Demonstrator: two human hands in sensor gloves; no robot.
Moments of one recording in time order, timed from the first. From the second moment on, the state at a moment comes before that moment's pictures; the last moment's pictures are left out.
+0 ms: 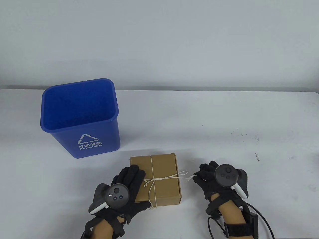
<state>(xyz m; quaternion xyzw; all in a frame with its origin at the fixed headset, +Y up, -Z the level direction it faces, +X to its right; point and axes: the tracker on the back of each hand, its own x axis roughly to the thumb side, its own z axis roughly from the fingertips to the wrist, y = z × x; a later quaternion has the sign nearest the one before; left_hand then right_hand) -0.157 -0.730 -0.216 -0.09 -0.24 0.24 0.94 0.197 -0.739 -0.280 0.11 0.07 0.94 0.33</state>
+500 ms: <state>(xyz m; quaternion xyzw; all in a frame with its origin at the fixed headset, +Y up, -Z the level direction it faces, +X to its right) -0.158 -0.731 -0.217 -0.09 -0.24 0.24 0.94 0.212 -0.749 -0.286 0.04 0.10 0.96 0.27</state>
